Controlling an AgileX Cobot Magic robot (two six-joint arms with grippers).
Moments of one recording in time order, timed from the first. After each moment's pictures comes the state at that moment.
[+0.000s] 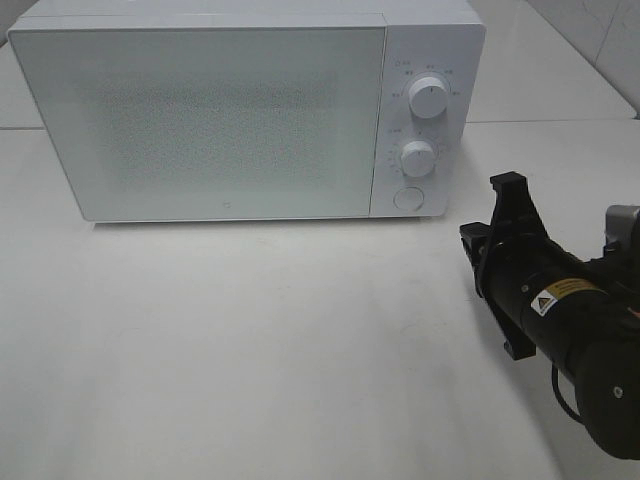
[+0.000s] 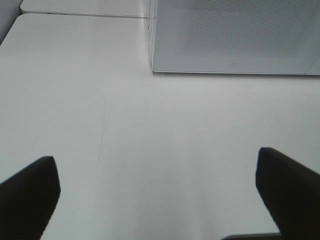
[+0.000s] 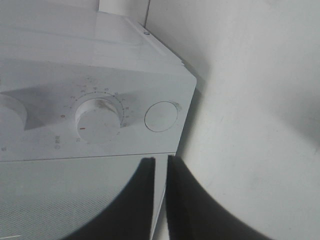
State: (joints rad) left arm 0.05 -0.01 -0.51 -0.16 1.09 0.04; right arm 0.68 1.83 -0.31 0.68 -1.21 1.30
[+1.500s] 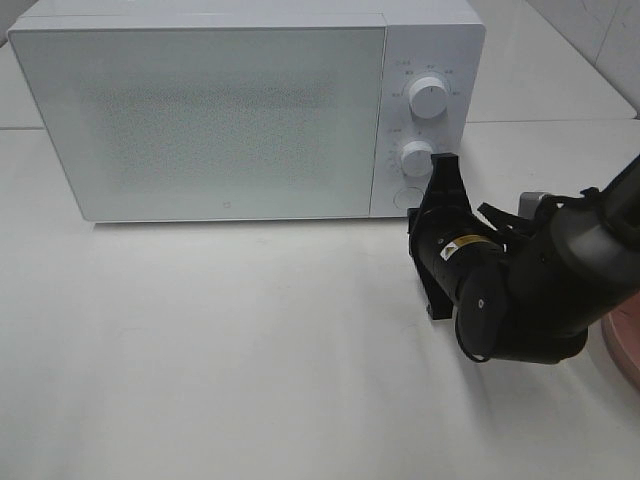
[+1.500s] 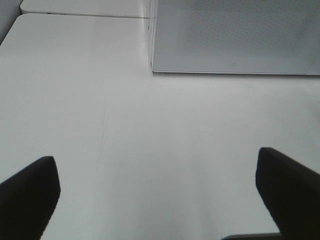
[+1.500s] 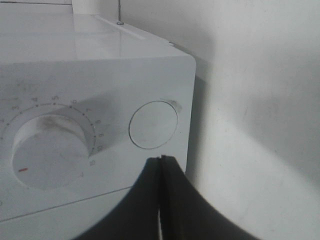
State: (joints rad) left arm 0.05 -0.01 -0.51 -0.16 1.09 0.04; right arm 0.64 2.05 -0.65 0.74 -1.06 1.35
